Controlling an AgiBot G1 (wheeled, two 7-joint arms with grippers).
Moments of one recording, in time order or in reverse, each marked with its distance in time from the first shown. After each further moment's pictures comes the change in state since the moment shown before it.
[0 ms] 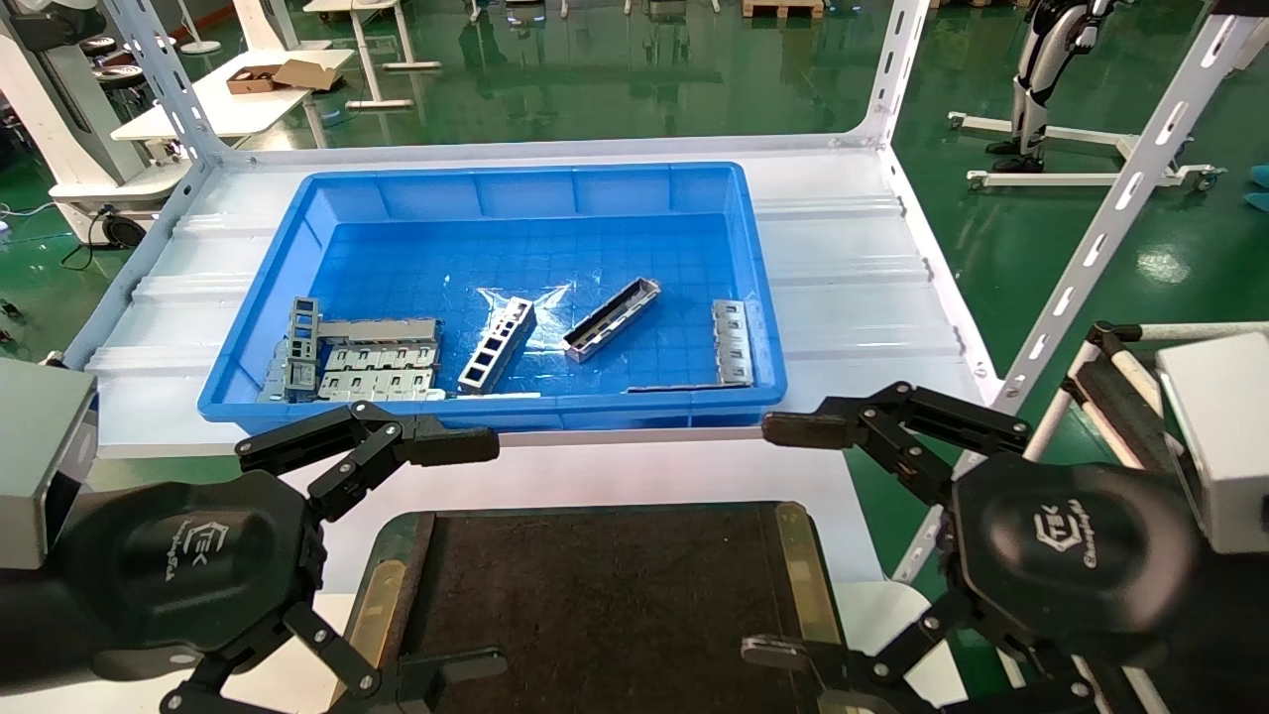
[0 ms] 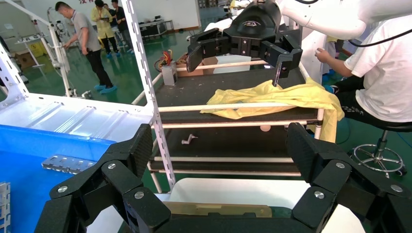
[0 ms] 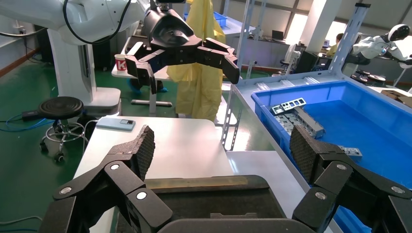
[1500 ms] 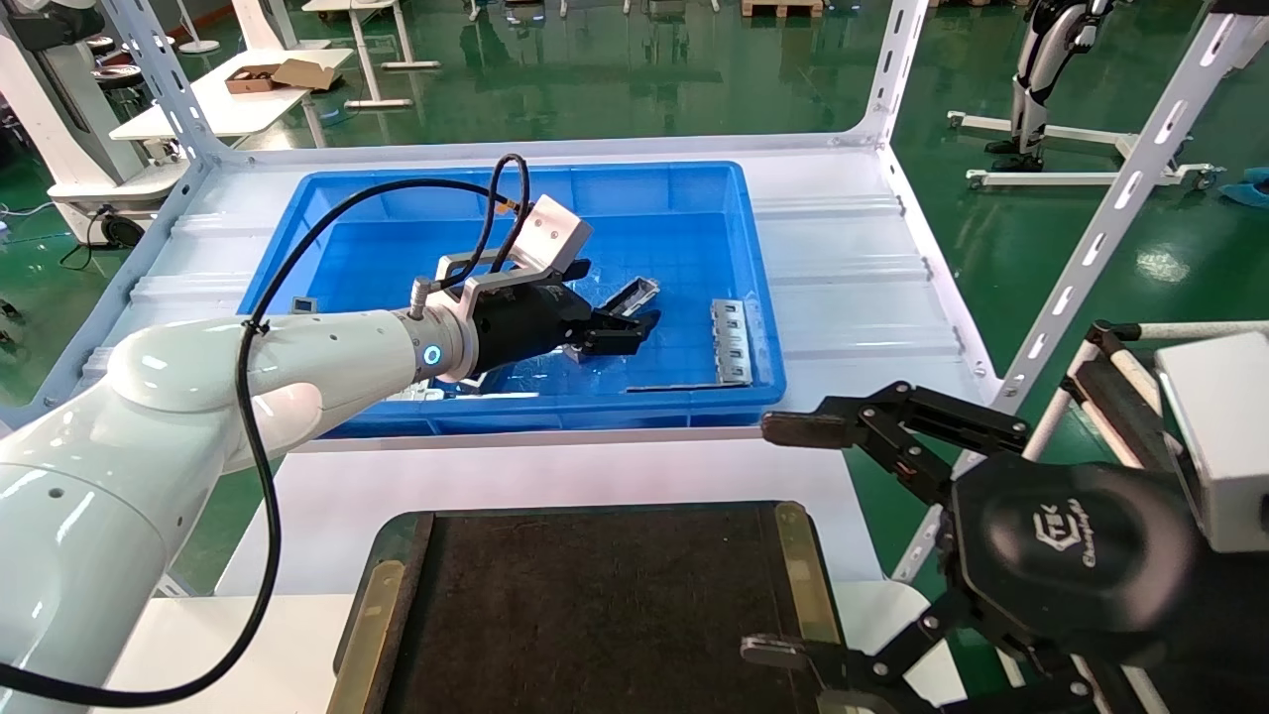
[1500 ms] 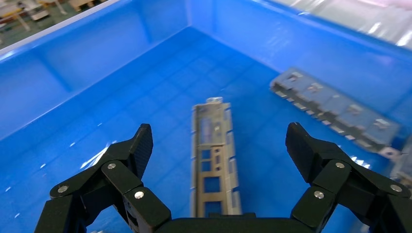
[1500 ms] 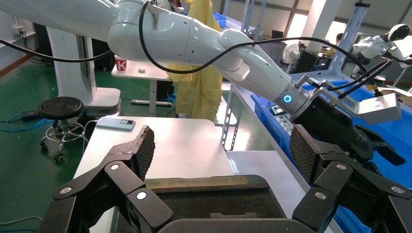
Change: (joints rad) left arm -0.505 0.744 0.314 0.948 0.595 -0.776 0.131; right arm 0.000 0.000 -0.001 0.000 0.000 0.000 0.000
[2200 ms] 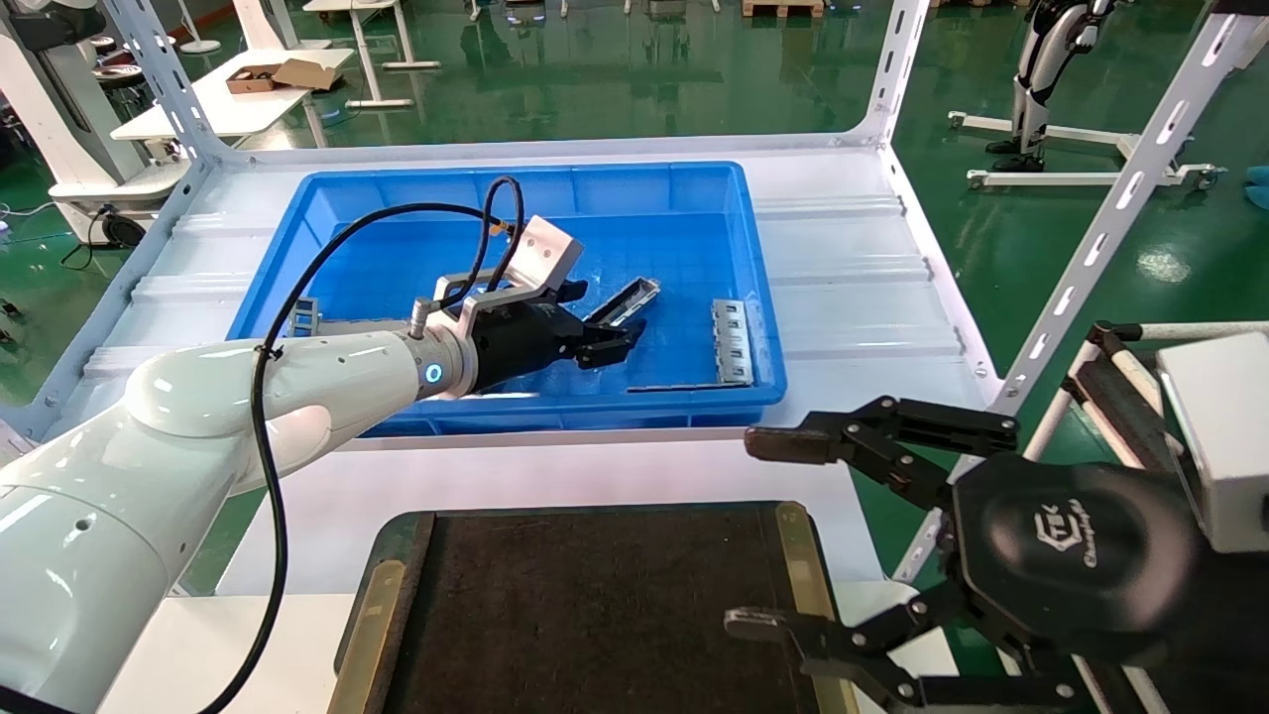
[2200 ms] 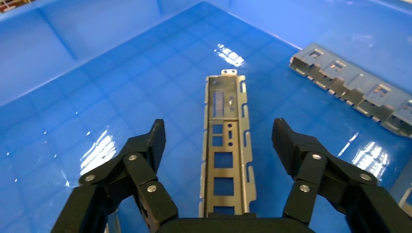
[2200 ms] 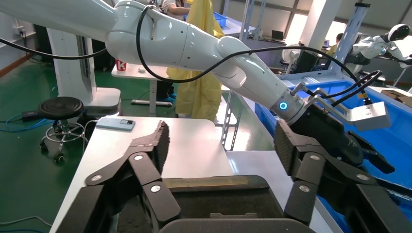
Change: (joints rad) left arm 0.007 0.003 0.177 0.023 -0.132 -0.096 -0.030; right arm 0.000 0.000 0.000 0.000 0.000 0.000 0.000
